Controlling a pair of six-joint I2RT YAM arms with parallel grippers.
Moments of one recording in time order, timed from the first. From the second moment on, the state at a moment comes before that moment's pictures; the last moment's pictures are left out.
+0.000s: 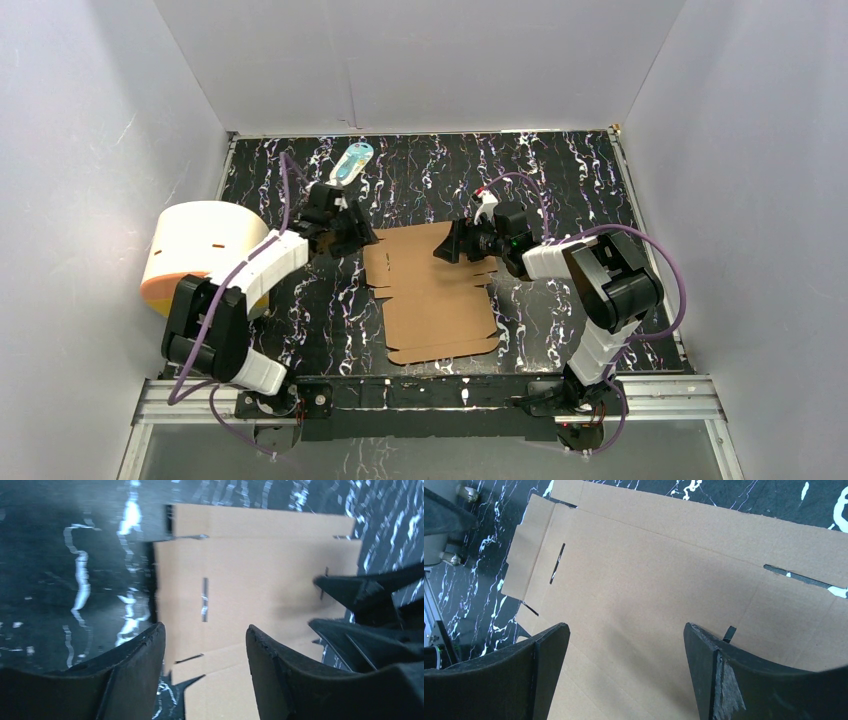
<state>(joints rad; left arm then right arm) -0.40 1.48 0.96 -0.35 0.08 -0.67 0.47 1.76 0.72 0.51 -0.49 0.42</state>
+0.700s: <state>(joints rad) -0.33 1.64 0.88 -0.29 0.19 -0.69 0.48 1.77 0.72 0.52 -0.49 0.42</state>
